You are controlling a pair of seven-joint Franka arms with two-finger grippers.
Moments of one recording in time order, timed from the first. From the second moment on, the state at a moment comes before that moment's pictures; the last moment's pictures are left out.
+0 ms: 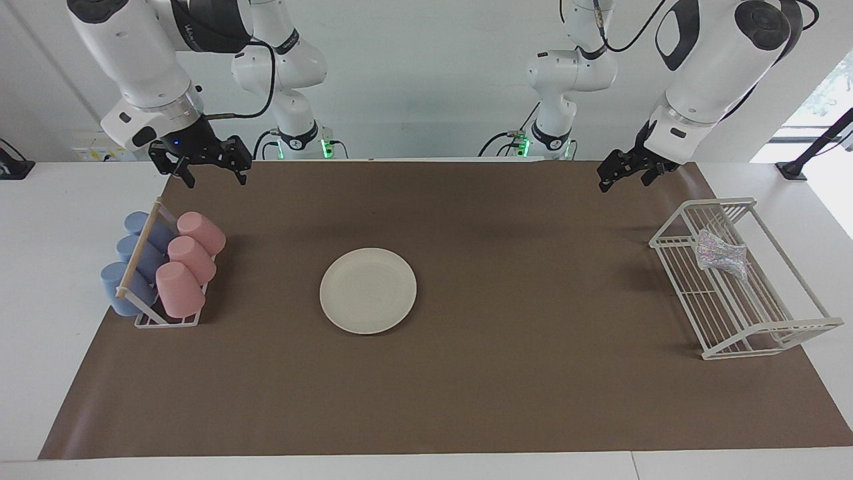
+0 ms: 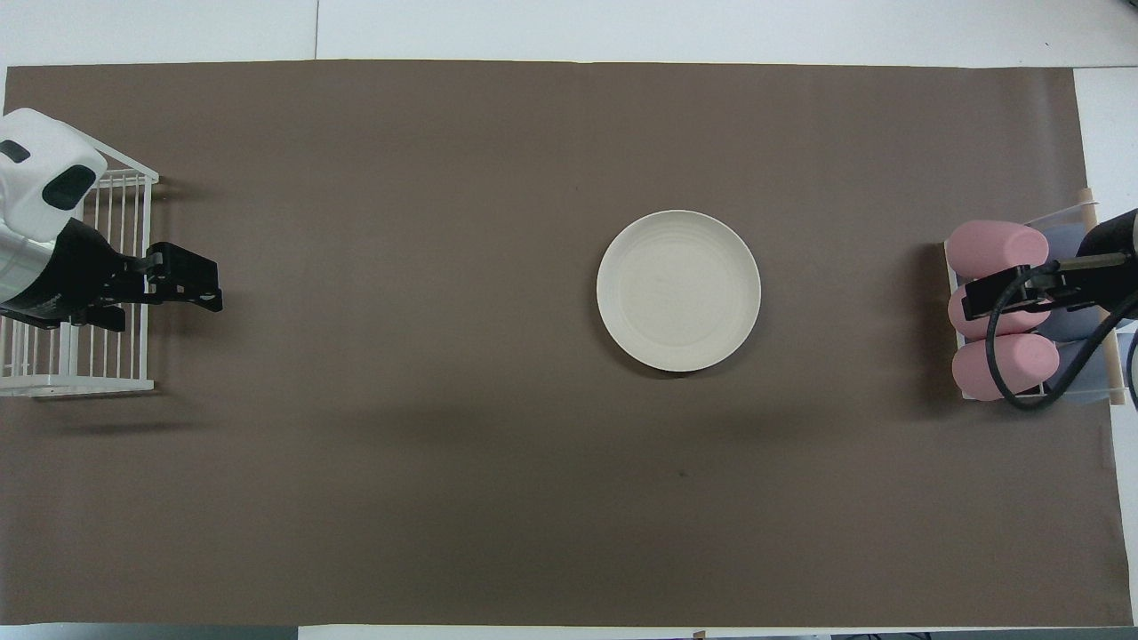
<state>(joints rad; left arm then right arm) -0.11 -0.02 -0.04 -1.66 -0.06 1.53 -0.26 0.14 -0.06 -0.13 -1.70 -0.02 1.57 -0.05</state>
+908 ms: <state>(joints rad) -0.10 -0.02 -0.04 -1.68 0.00 1.54 -0.36 0.14 -0.06 -0.14 -1.70 -0.02 1.57 -0.05</state>
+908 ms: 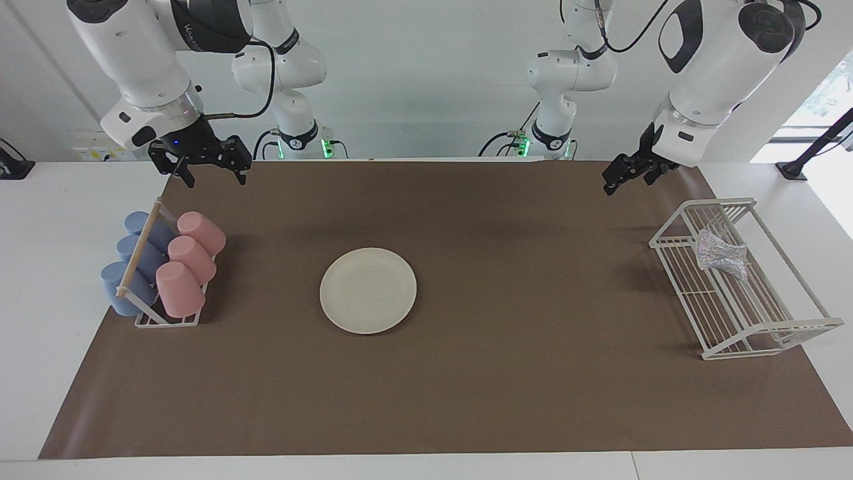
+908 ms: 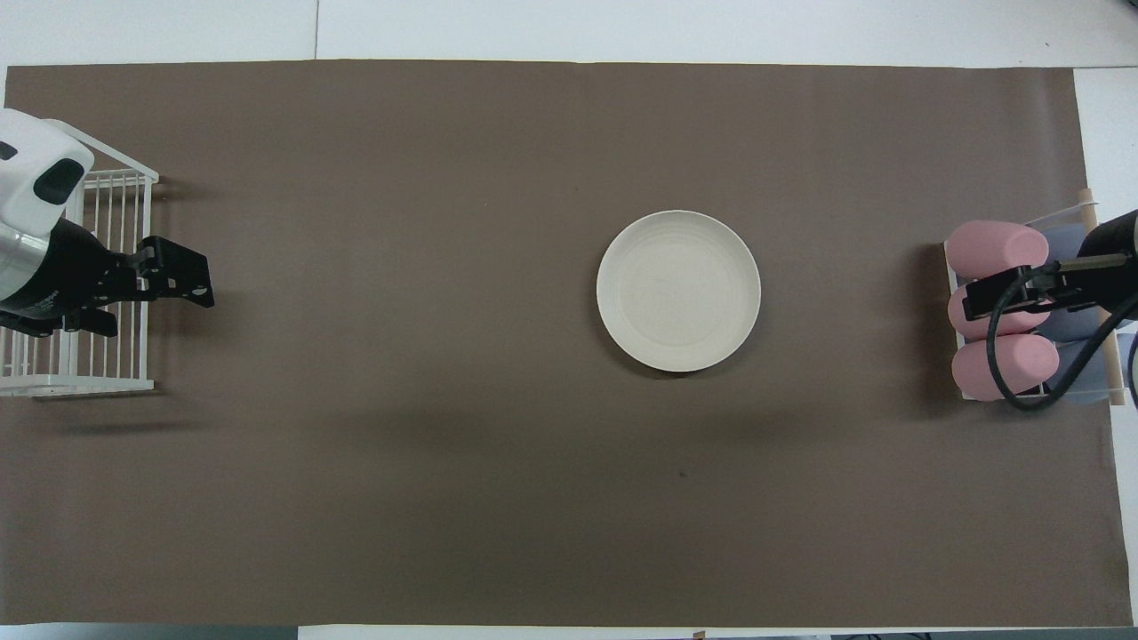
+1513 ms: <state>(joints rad) -0.15 0.13 -0.06 -1.76 0.48 1.66 -0.37 0.11 -0.06 -0.14 -1.70 -0.02 1.55 -0.05</state>
